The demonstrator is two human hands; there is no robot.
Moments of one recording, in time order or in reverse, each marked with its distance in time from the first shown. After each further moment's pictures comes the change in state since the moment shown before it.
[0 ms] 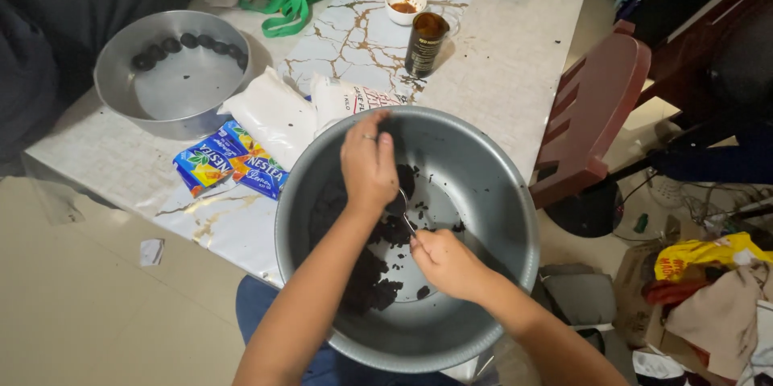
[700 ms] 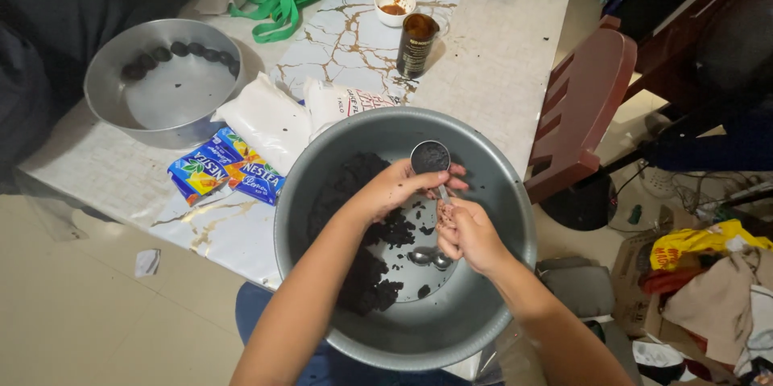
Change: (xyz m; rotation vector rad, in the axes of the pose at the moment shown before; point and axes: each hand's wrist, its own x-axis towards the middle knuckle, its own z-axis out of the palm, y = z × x) left_hand -0.001 0.002 0.013 -0.936 -0.983 -0.508; right_hand 0.005 0.028 -0.027 1.110 0.025 0.034
